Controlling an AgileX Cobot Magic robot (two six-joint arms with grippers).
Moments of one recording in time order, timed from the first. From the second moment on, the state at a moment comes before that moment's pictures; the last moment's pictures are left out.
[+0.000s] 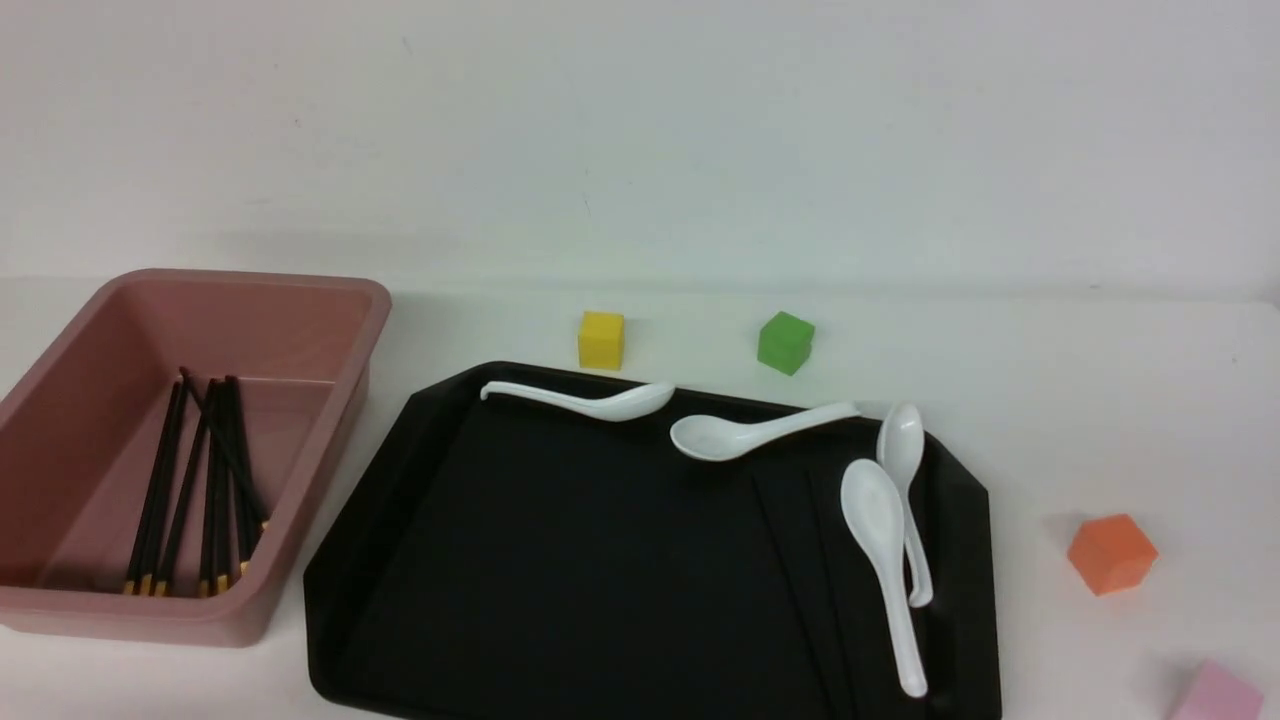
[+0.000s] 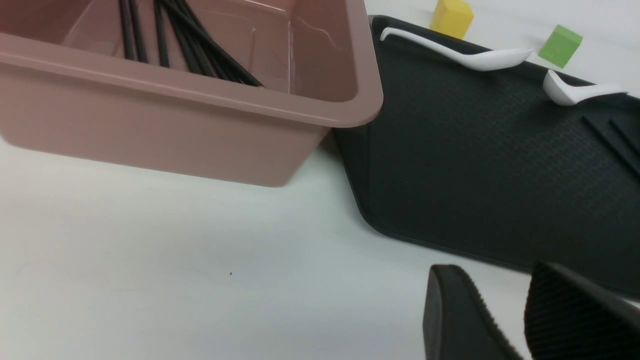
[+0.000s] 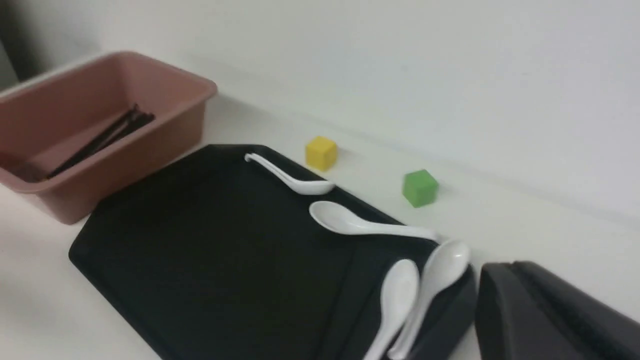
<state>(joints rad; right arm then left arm) 0.60 0.37 -0.58 -0.21 0.52 0.23 -0.13 -0.01 0.03 -0.24 0.39 -0.07</state>
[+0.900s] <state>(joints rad) 0.60 0.32 -0.20 -0.22 0.39 0.25 -0.13 -0.01 0.03 -0.24 0.39 -0.07</state>
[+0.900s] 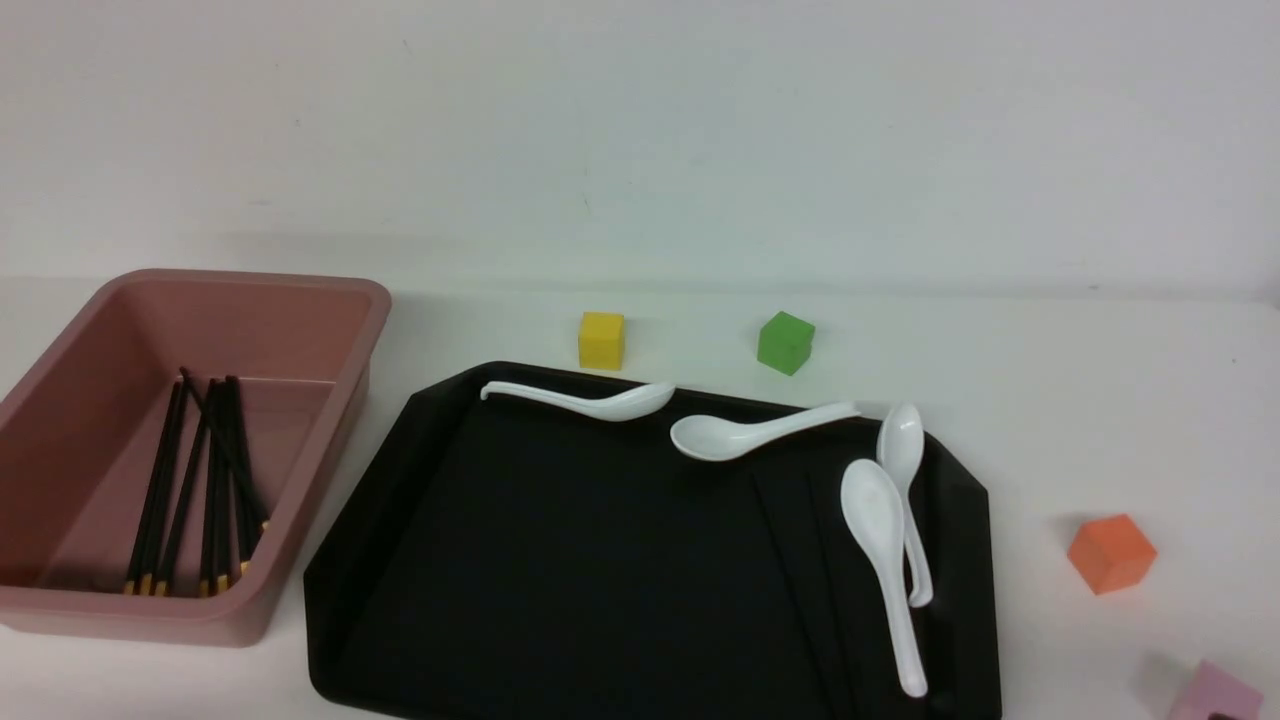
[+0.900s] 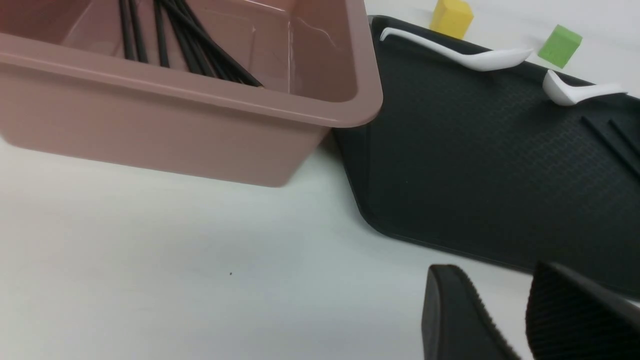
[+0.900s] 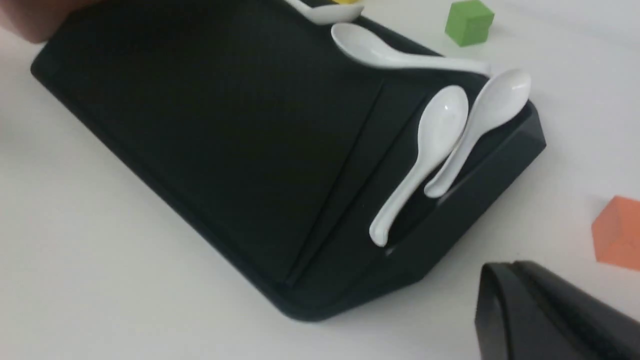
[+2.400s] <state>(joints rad) 0.08 -0.01 0.01 -0.02 0.39 0.19 -0.13 -0.01 0.03 -0.24 0.39 -0.07</state>
